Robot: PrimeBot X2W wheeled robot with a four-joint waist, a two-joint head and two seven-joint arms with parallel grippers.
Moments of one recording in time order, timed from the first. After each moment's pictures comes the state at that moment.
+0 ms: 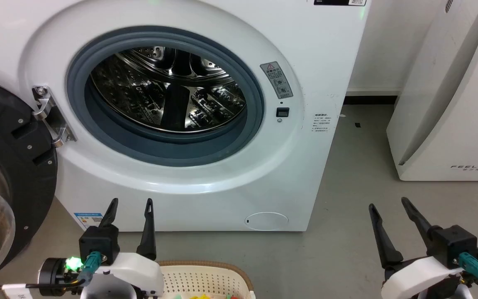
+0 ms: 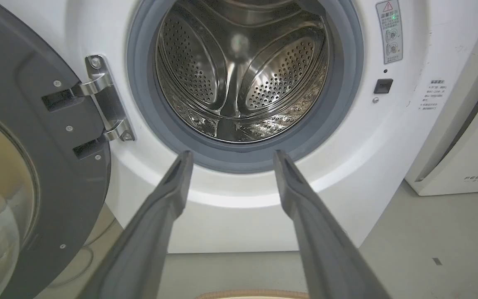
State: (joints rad) left arm -0.01 0.05 -0.01 0.02 -0.01 0.02 -0.02; right arm 0.01 -0.05 -0.01 -0.01 0.04 0.13 -0.02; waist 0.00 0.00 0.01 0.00
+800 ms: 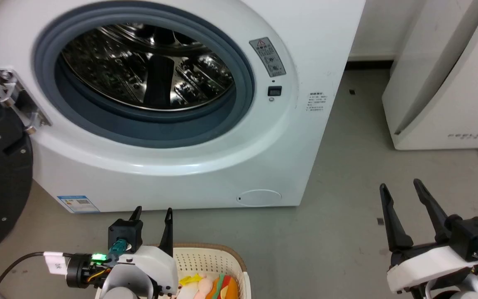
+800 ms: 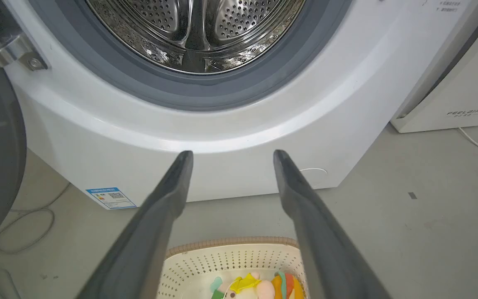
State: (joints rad) left arm -0.14 0.05 -0.06 0.32 -0.04 0.00 -0.06; right arm -0.02 -0.05 -0.02 -0.05 0.10 0.13 -0.07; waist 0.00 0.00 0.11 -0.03
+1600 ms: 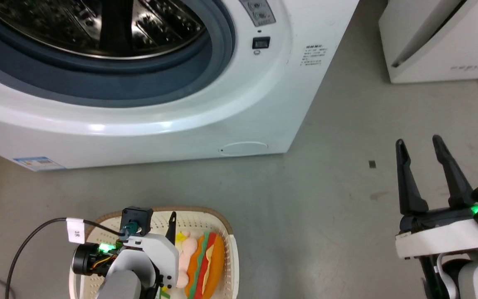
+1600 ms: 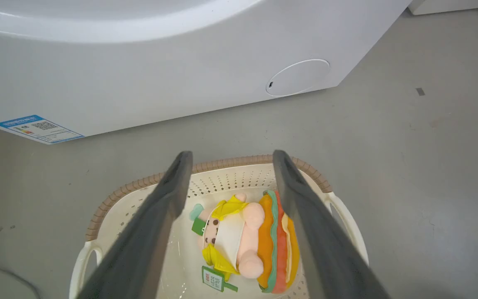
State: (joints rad) left arm -0.29 0.09 -0.12 0.59 -0.06 -0.01 -0.02; right arm -0.12 -0.05 -0.03 -0.11 0.16 0.13 -0.12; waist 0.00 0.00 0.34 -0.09
